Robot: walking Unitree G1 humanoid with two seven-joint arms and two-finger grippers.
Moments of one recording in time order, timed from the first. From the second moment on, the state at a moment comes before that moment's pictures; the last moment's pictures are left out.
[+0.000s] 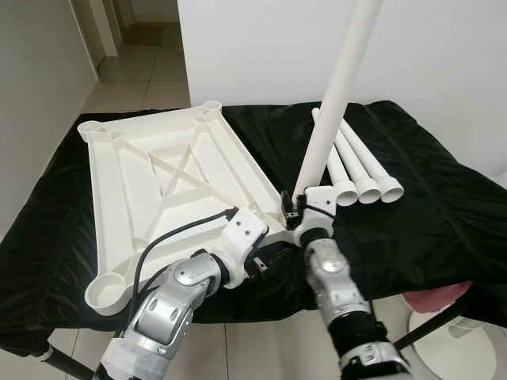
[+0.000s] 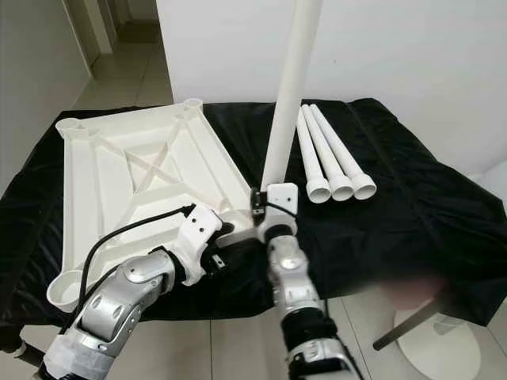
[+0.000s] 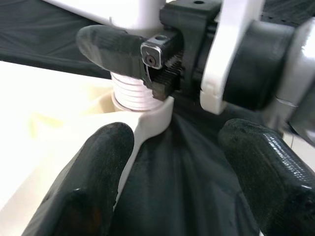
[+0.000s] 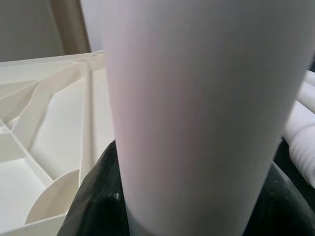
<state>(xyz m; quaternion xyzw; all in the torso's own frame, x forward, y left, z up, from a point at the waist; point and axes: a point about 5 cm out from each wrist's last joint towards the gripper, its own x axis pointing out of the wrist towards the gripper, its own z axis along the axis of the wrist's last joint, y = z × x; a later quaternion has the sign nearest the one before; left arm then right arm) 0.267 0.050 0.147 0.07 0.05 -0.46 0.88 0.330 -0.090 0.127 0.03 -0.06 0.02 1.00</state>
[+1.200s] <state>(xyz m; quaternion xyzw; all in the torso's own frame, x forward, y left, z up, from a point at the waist) 0.270 0.046 0.151 0.06 0.04 -0.46 0.88 0.340 -0.129 0.138 -0.06 -0.07 0.29 0.95</state>
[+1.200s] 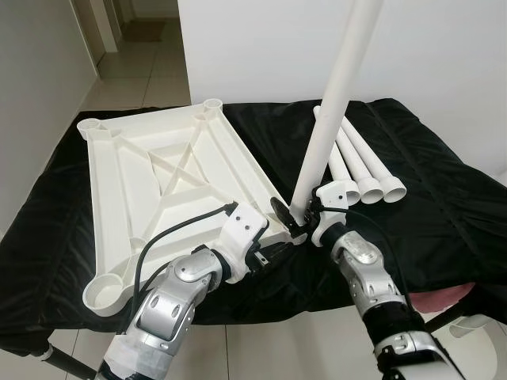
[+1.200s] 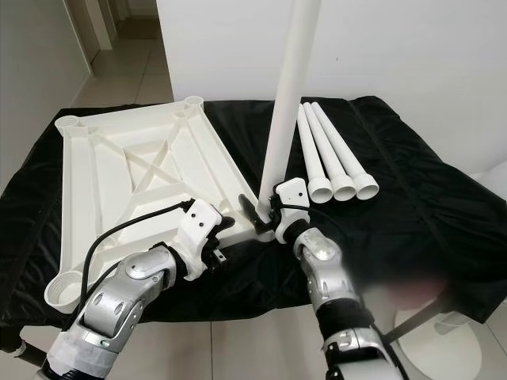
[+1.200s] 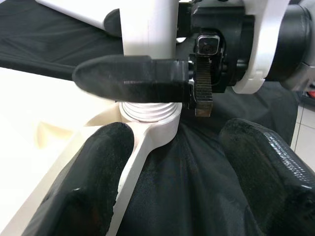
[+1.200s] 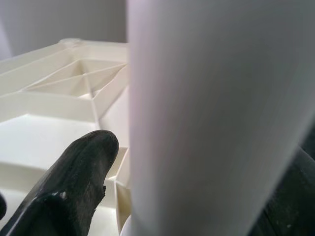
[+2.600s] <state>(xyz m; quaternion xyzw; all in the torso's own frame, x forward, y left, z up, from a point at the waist) 0.270 0.044 0.151 0.06 0.04 -0.46 0.88 0.351 -0.128 0.129 -0.04 -0.06 0.20 0.98</state>
